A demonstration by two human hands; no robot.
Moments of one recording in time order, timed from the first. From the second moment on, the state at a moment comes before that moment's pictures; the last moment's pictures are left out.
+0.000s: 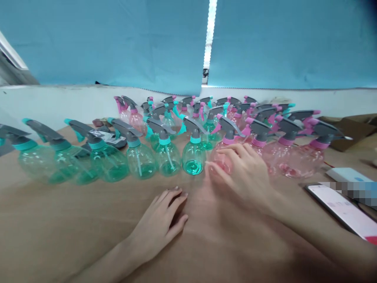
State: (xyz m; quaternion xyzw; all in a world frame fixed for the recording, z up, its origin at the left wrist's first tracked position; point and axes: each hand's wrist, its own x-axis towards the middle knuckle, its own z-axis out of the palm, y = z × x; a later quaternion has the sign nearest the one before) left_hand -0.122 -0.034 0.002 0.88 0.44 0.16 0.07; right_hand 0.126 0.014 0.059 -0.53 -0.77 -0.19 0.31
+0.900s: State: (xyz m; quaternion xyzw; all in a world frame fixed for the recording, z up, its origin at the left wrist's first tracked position) left_hand -0.035 -0.004 0.034 0.82 0.46 0.29 0.17; right_hand 0.165 0.028 0.054 -0.59 -0.75 0.06 0.29
